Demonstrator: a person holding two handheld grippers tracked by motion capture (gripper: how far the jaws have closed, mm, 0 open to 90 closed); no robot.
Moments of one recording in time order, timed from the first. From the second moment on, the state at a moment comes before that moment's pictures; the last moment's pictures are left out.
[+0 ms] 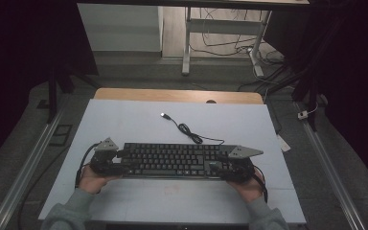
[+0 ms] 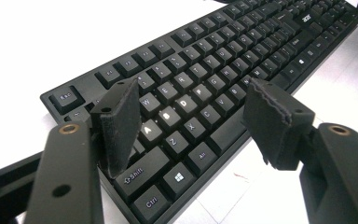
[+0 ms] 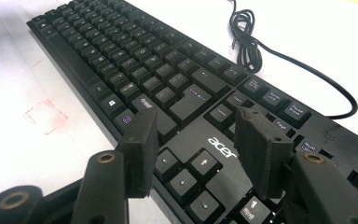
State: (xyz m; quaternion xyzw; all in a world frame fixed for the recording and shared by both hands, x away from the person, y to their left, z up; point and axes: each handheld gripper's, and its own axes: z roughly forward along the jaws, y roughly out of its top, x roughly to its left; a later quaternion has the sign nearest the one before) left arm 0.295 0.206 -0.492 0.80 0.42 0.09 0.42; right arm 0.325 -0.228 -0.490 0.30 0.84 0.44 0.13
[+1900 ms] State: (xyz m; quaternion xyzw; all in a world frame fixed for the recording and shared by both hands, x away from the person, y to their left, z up) left arm 0.291 0.132 -0.505 0.86 0.33 0.09 0.38; right arm 0.325 -0.227 -0.490 0.30 0.84 0.43 0.13
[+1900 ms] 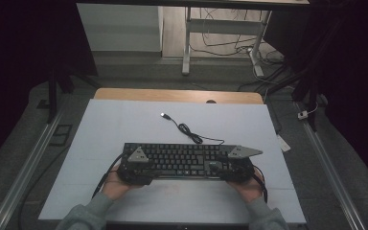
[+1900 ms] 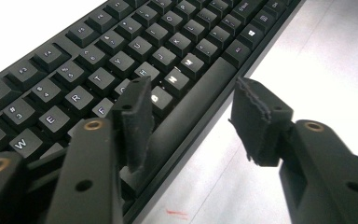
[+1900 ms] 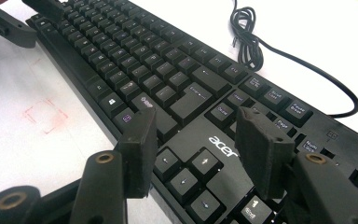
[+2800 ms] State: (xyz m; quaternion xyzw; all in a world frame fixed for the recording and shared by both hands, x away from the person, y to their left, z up) left arm 0.298 0.123 -0.518 0.87 0.33 0.09 0.36; right arm 0.326 -0.226 -0.491 0.30 0.84 0.43 0.13
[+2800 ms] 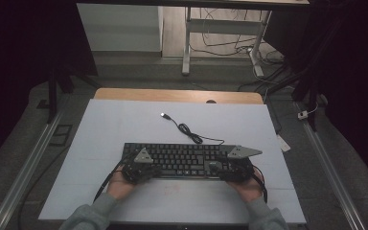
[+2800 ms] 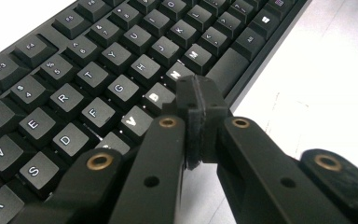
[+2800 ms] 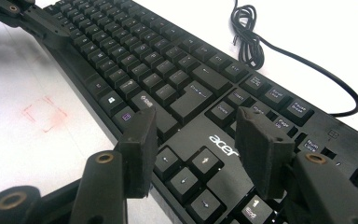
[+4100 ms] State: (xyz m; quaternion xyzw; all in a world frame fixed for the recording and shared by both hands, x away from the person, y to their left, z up) left arm 0.291 0.160 -0.497 0.83 0.36 0.10 0.42; right arm 0.326 -0.228 -0.490 0.30 0.84 0.43 0.14
